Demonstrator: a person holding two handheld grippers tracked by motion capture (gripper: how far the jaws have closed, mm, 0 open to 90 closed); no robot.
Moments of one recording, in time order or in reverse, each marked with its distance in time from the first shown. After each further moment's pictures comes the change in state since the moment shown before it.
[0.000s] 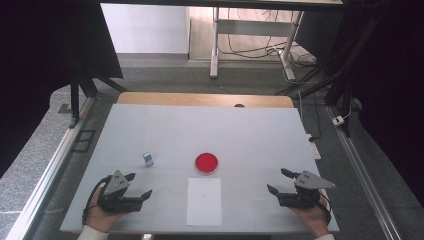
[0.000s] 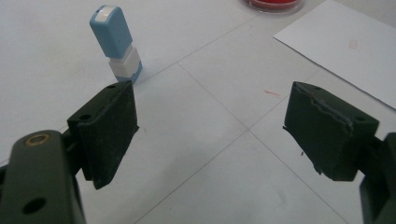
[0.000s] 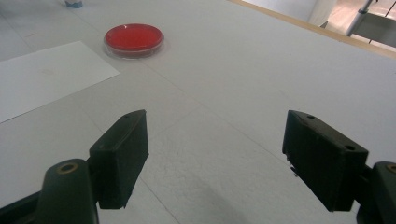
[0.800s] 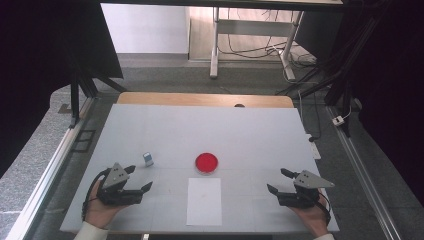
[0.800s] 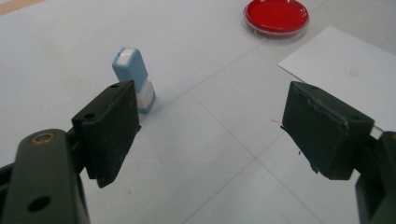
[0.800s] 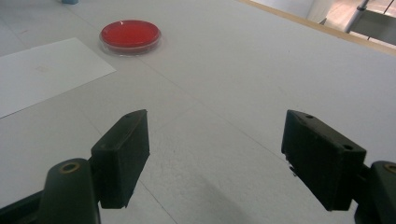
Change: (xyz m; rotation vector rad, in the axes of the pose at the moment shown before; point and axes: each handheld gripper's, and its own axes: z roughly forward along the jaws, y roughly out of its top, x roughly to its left) left arm 0.007 0.025 -0.004 -0.031 0.017 0.015; right arm -0.001 -0.001 0.002 0.010 -0.006 0.000
